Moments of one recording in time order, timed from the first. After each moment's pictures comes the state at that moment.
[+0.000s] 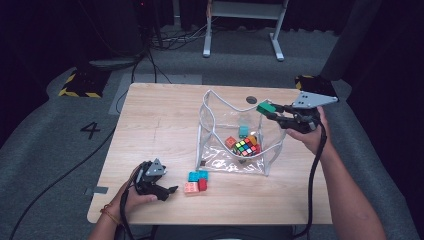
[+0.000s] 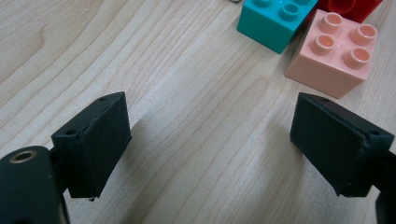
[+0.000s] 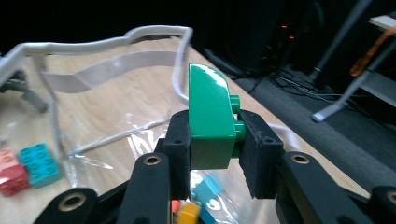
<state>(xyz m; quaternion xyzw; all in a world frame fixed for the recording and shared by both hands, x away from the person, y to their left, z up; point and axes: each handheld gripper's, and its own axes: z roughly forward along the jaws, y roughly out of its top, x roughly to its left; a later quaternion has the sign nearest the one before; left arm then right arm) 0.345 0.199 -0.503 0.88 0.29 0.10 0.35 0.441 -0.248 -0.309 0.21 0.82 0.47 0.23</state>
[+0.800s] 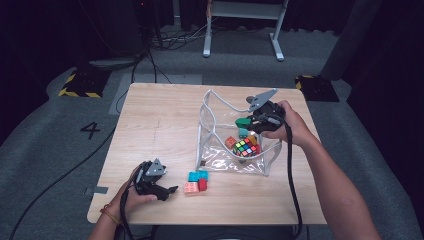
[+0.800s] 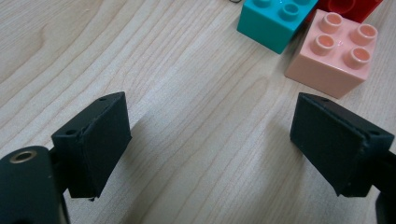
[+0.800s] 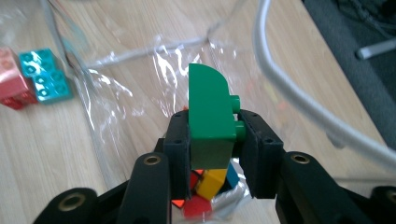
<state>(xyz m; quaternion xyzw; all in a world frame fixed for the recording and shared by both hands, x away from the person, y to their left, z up) 0.345 0.199 -0.503 0.88 0.29 0.10 0.35 0.468 -0.172 -0.321 0.14 0.94 0.26 0.18</state>
